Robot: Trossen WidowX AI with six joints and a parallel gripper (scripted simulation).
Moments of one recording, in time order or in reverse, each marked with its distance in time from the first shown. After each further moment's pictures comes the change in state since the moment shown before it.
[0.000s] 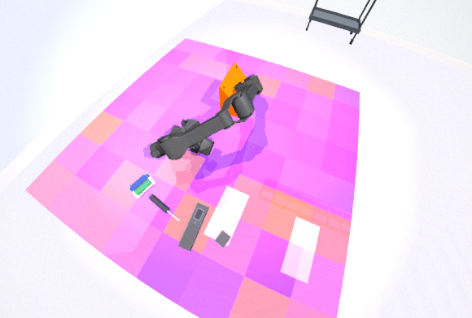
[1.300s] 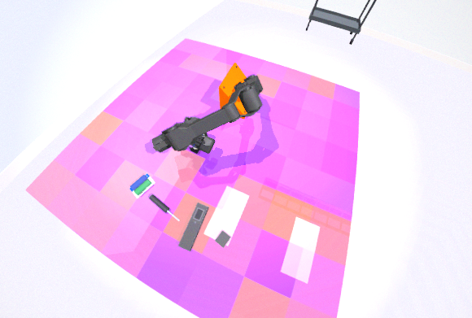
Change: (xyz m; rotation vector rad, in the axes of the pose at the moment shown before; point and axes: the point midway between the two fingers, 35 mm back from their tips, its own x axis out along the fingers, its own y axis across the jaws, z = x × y) arm 0.008 0.004 0.001 0.021 0.155 0.003
